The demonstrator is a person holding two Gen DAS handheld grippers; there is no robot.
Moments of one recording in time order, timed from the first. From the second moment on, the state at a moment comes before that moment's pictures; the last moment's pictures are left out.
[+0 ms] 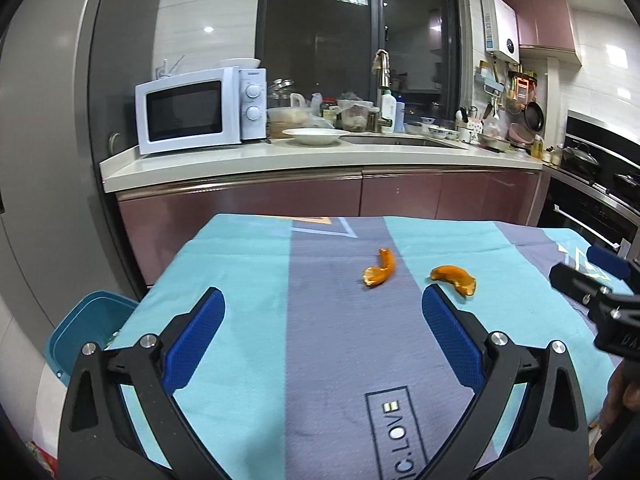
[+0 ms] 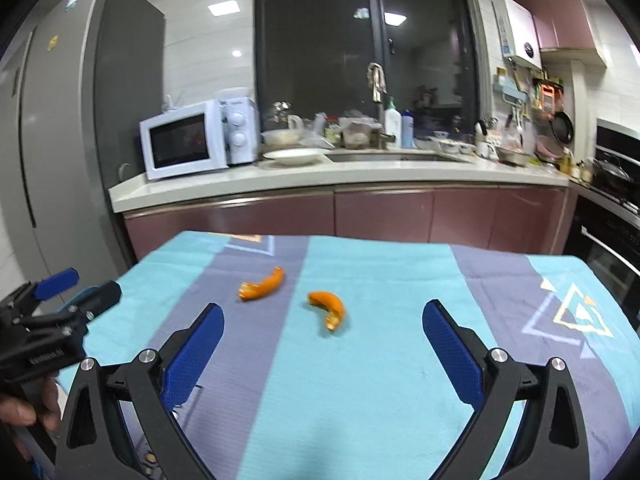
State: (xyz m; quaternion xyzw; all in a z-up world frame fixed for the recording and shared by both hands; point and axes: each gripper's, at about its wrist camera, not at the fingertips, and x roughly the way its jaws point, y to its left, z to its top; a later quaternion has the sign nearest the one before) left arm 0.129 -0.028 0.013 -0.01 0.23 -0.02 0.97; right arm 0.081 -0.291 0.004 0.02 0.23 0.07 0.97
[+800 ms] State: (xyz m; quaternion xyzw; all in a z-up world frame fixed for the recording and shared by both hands) left arm 0.313 -0.087 -0.037 0.04 0.35 -0.09 0.93; right arm 0.201 -0.295 -0.054 -0.01 0.37 0.08 0.93
